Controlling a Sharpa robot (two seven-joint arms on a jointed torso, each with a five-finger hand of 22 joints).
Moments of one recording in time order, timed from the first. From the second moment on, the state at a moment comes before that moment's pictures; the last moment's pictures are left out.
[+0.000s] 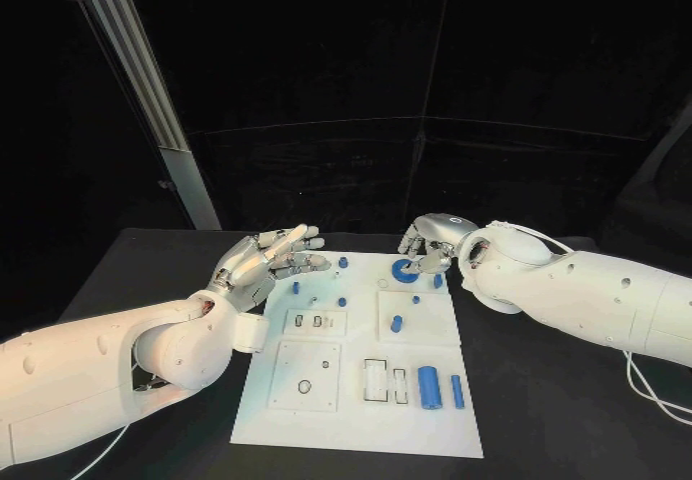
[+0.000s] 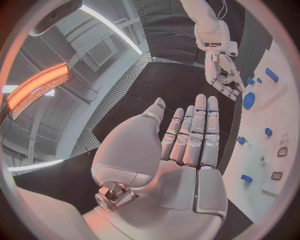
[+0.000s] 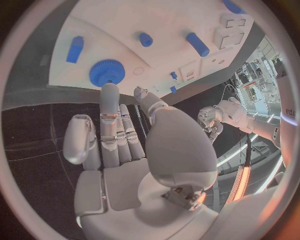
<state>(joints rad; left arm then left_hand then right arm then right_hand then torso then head) 1.27 -0.92 -0.19 1.68 0.22 -0.17 0.61 1.31 0.06 0.07 0.11 0.06 0.88 0.23 0.12 0.07 0.93 0.20 0.13 0.07 1.06 0.13 0.26 0.20 0.17 0.85 0.24 0.39 0.15 1.30 -0.67 -0.07 1.29 -1.51 -0.27 -0.14 1.26 -0.14 0.28 -0.04 0.22 0.95 0.15 0.08 0.08 1.12 0.08 0.18 0.11 1.46 0.00 0.77 0.40 0.09 1.34 0.10 1.42 1.18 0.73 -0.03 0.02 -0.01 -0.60</state>
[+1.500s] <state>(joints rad) 1.27 -0.91 -0.20 1.66 0.22 -0.14 0.59 1.32 0.07 0.08 0.10 0.06 0.88 0.23 0.12 0.07 0.93 0.20 0.13 0.07 1.06 0.13 0.25 0.20 0.17 0.85 0.24 0.39 0.14 1.30 -0.61 -0.07 1.16 -1.46 -0.16 -0.19 1.32 -0.09 0.07 0.11 0.22 0.86 0.14 0.08 0.08 1.39 0.06 1.43 1.31 1.47 -0.03 1.39 1.21 0.05 1.46 0.09 1.51 1.31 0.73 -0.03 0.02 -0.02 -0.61</state>
